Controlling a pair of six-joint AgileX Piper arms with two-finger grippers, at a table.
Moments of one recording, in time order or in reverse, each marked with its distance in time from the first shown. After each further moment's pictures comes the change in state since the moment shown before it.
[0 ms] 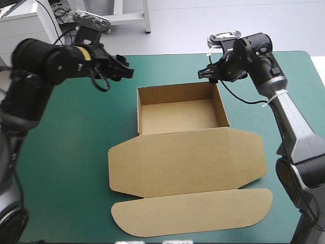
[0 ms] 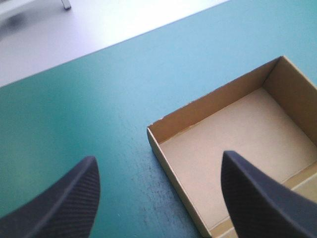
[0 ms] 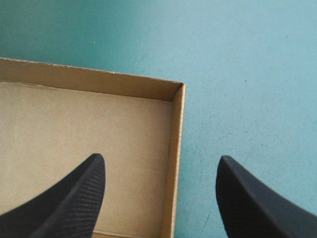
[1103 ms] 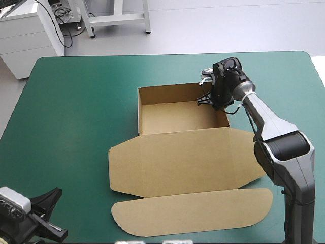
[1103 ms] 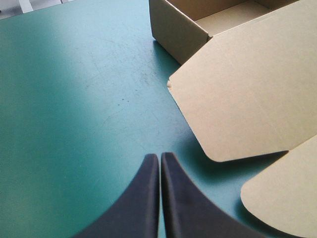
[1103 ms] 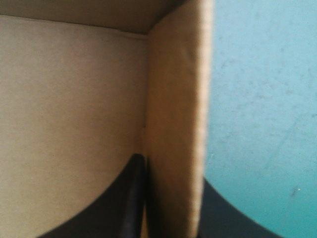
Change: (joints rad) left arm 0.000 -1.416 1.472 0.004 -0.281 -0.004; right arm 0.000 0.258 0.110 -0.086 -0.007 0.029
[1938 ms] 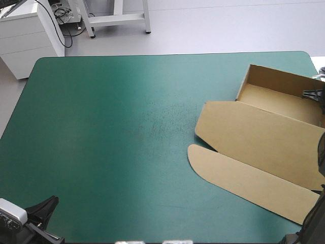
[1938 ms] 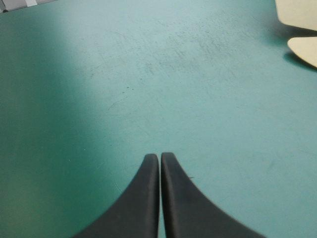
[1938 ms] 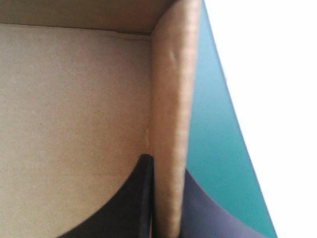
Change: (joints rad) left arm 0.000 -0.115 0.052 0.021 0.052 -0.021; right arm -0.740 0.002 -0.002 -0.063 -0.006 -0.108
